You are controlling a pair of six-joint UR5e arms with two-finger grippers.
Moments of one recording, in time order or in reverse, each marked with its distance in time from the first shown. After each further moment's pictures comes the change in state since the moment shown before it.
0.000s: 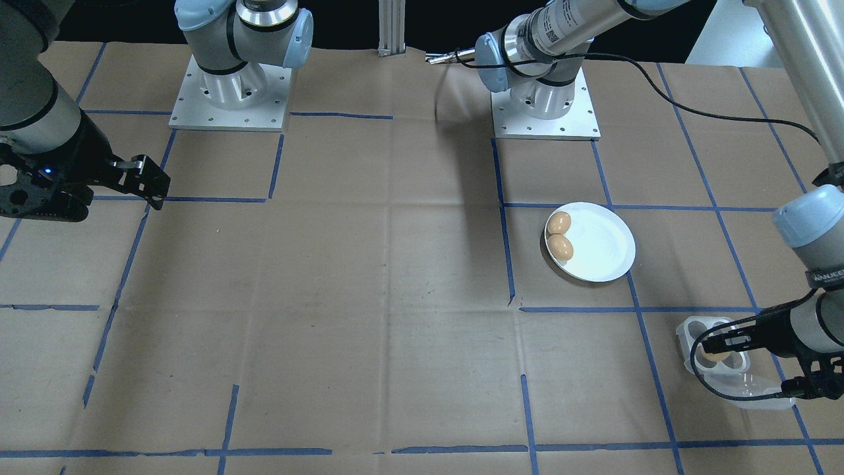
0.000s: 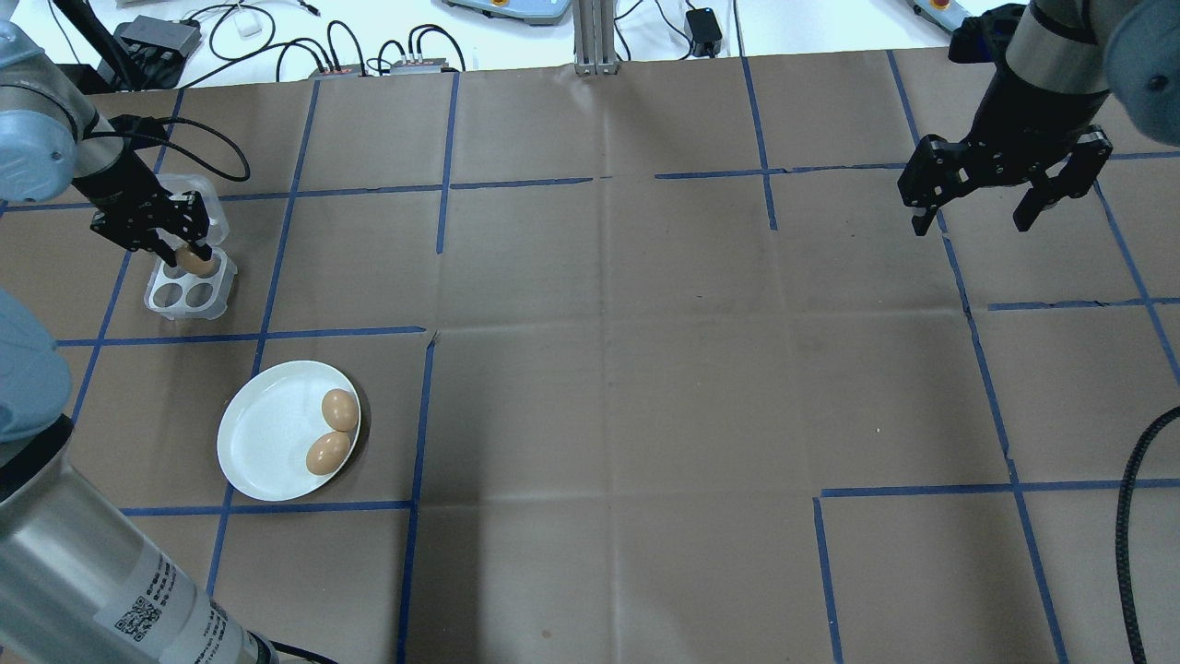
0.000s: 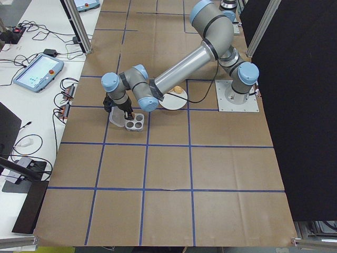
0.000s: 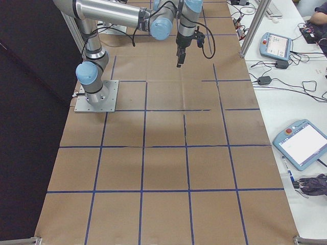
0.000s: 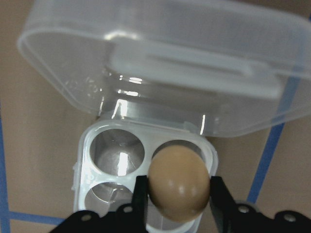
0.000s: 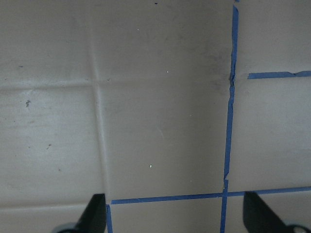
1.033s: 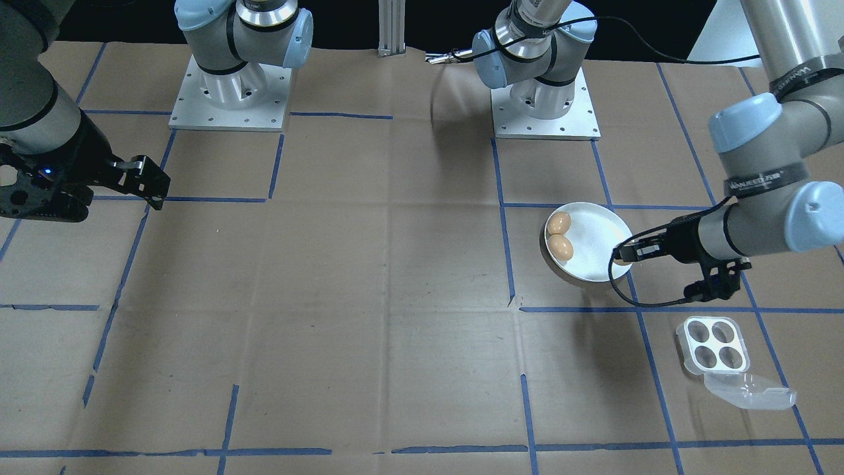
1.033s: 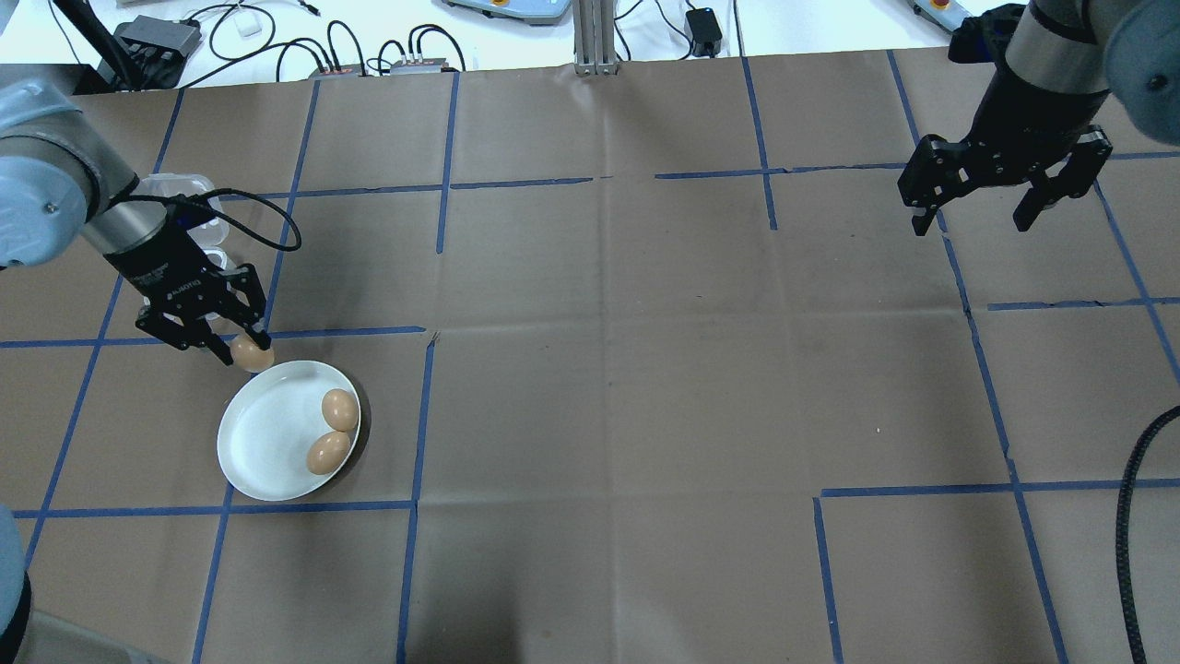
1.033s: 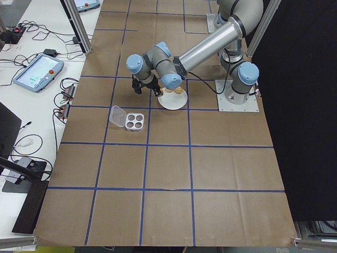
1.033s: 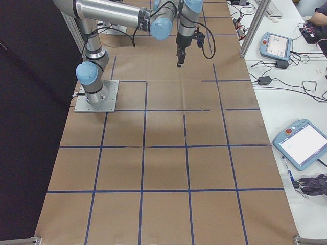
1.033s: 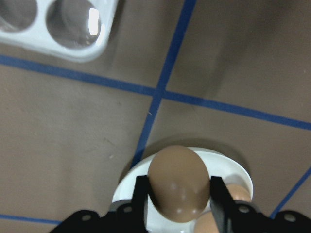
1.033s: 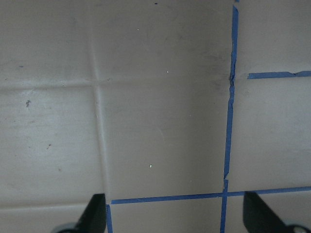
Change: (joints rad) left arm -0.064 0.309 -0.406 -0.175 -0.088 -0.220; right arm 0.000 0.000 0.000 0.000 0.000 0.000
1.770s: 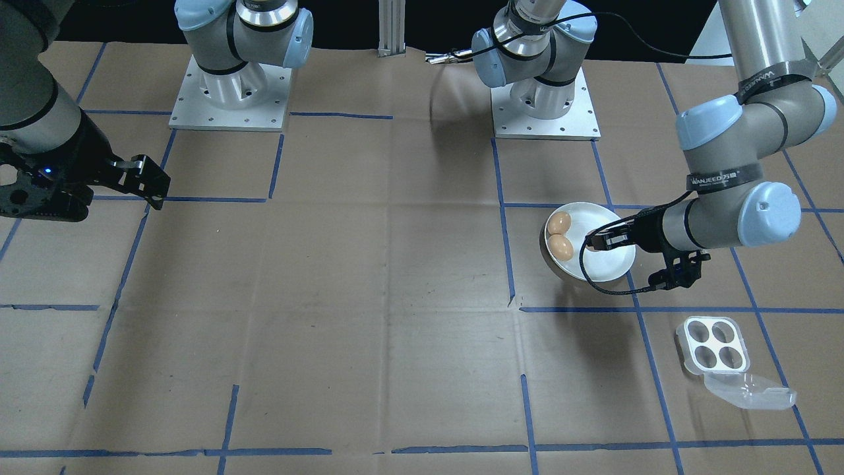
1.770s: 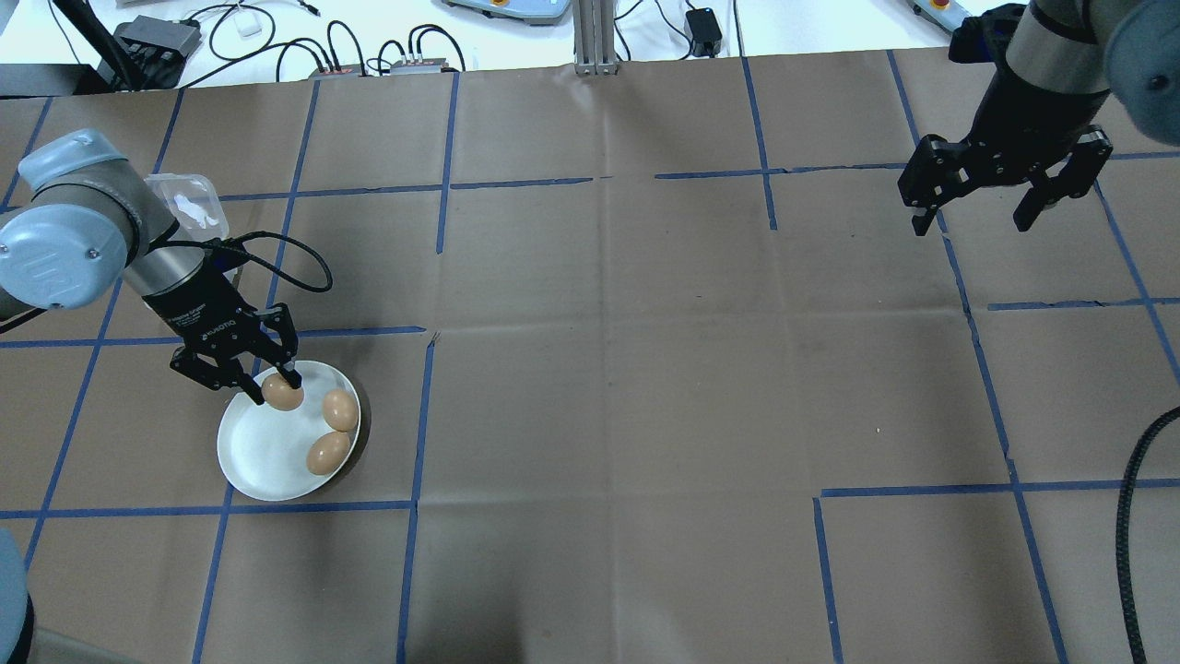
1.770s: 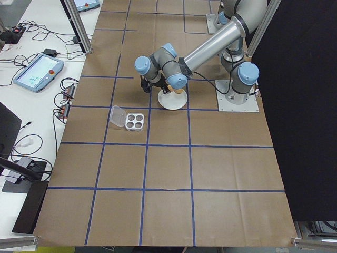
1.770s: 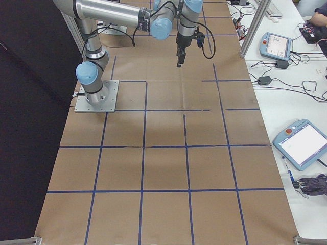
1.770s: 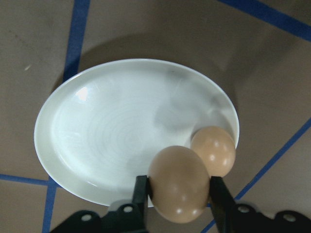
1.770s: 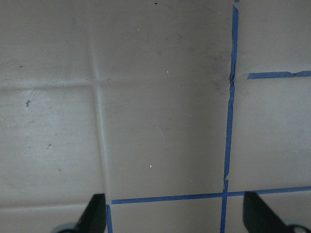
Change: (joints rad) left arm -0.013 0.012 -0.077 0.025 0.007 -0.026; right arm 0.000 0.000 0.000 0.000 0.000 0.000
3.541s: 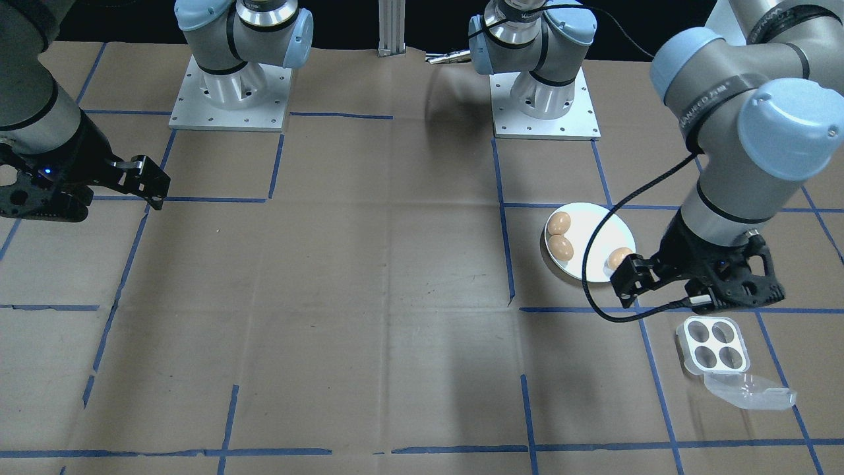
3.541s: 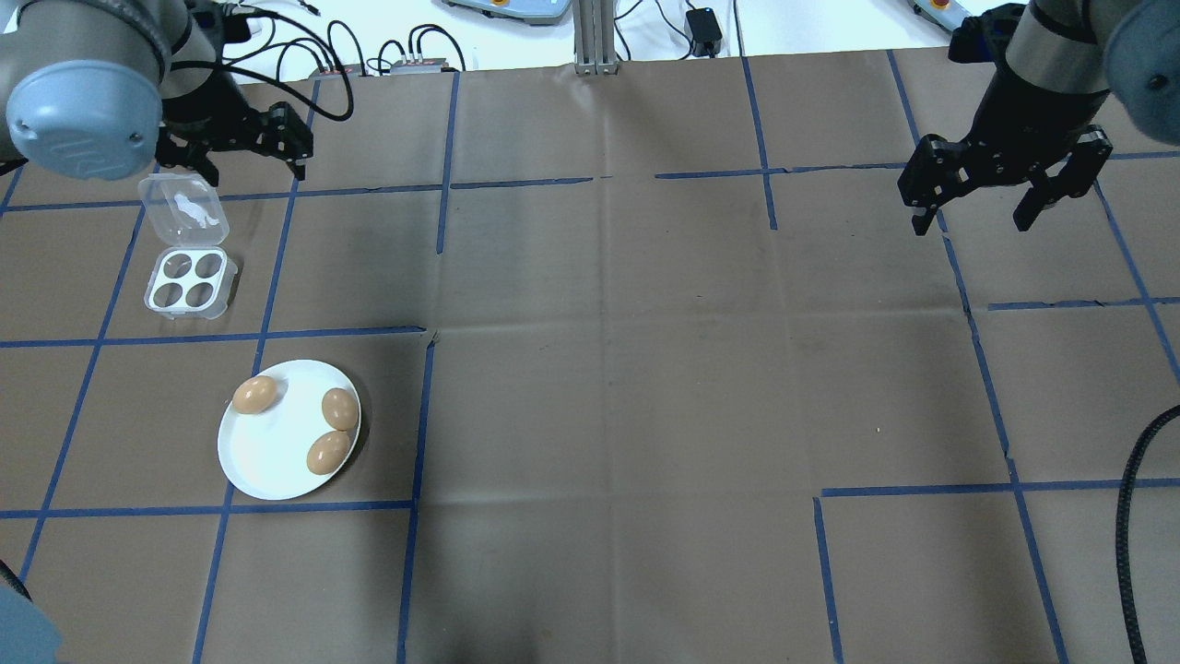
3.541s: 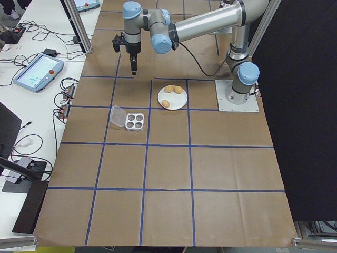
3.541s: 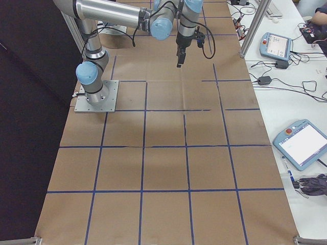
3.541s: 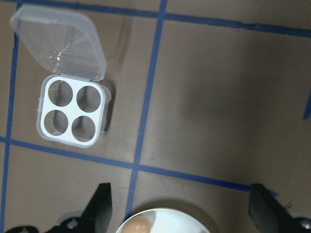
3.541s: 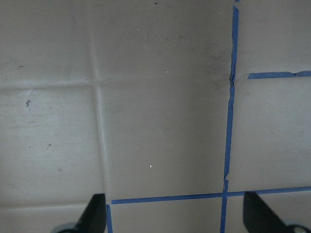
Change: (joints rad) left arm -0.282 0.046 0.328 0.228 0.118 -0.015; right arm 0.000 0.000 0.000 0.000 0.000 0.000
